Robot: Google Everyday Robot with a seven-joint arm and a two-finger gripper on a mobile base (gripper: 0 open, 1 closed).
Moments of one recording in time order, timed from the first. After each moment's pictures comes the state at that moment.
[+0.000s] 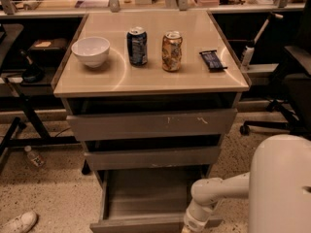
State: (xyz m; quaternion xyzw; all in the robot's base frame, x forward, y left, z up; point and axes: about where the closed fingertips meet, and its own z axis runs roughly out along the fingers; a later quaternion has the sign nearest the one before) arm 0.343 -0.118 0.278 0.47 -0.85 -0.22 0.08
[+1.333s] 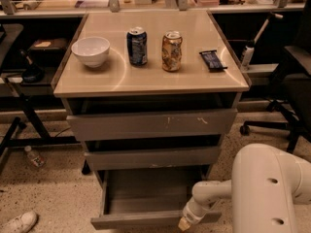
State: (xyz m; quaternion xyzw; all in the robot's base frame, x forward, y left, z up) arm 0.410 -0.126 0.187 0.39 -0.90 -0.20 0.02
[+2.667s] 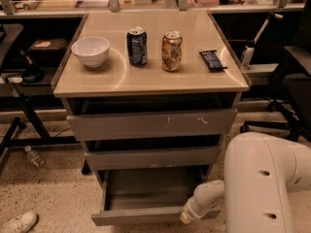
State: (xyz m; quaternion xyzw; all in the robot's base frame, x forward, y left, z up) arm 0.434 -0.134 0.207 0.36 -0.92 -0.15 -0.04
